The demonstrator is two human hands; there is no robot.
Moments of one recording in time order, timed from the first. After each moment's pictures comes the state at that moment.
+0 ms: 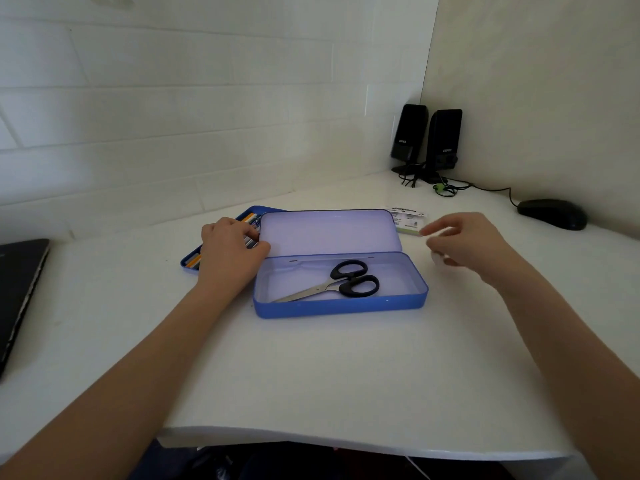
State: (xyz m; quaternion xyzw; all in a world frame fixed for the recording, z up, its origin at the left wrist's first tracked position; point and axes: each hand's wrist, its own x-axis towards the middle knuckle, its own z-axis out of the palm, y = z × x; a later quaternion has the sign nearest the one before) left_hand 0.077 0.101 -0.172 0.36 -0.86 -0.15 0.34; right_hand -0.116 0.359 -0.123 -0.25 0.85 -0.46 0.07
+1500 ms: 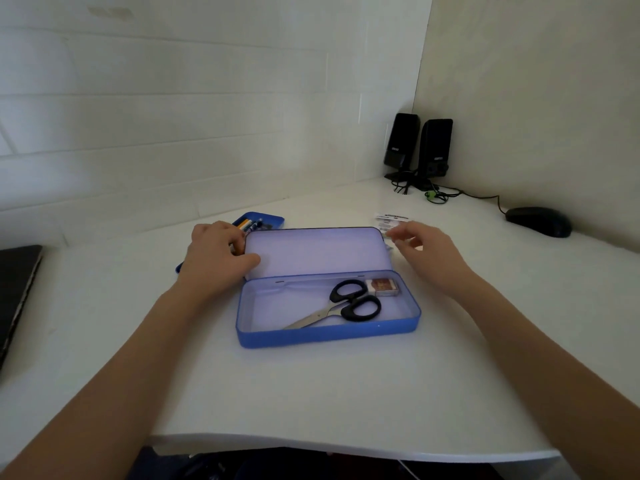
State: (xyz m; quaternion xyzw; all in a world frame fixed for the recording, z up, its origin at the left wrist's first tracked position) left_hand 0.095 0.099 -0.157 0.30 -0.88 -0.24 0.30; right_hand -0.122 0.333 -0.151 -0.40 0.82 -0.41 -0.03
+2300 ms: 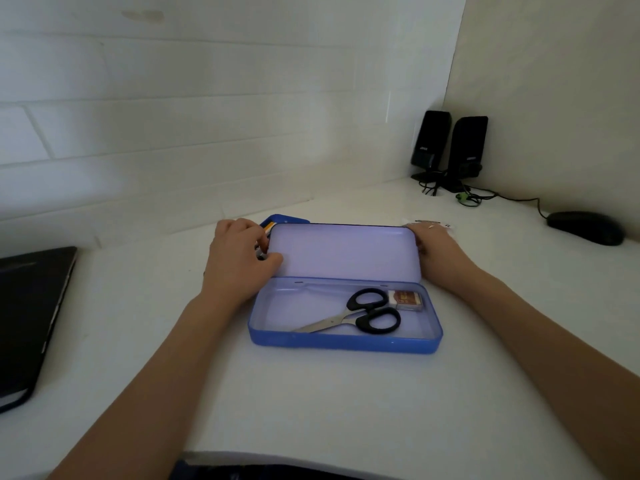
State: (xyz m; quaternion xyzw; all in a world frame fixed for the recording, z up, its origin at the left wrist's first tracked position) left_hand 0.096 0.096 -0.159 0.28 -0.88 -0.14 0.37; right_hand -0.158 0.283 -0.173 -0.53 0.79 -0.29 -0.09
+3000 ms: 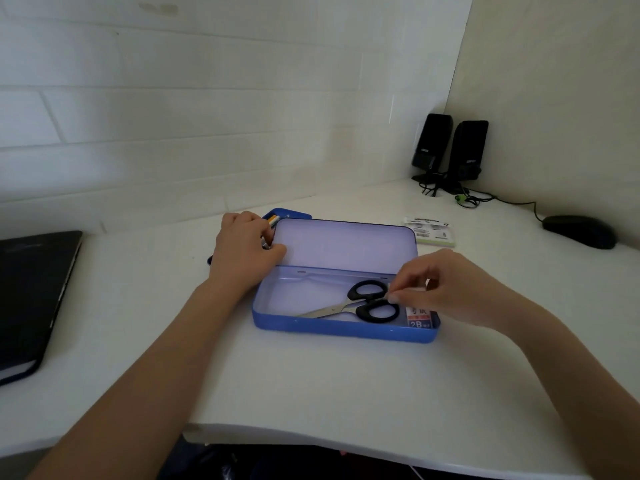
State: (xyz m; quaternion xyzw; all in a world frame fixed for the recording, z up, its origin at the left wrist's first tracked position) left_hand 0.095 0.104 -0.157 0.32 -0.87 -0.16 0.35; right_hand -0.049 0.349 -0.122 -0.53 0.79 -0.30 0.12
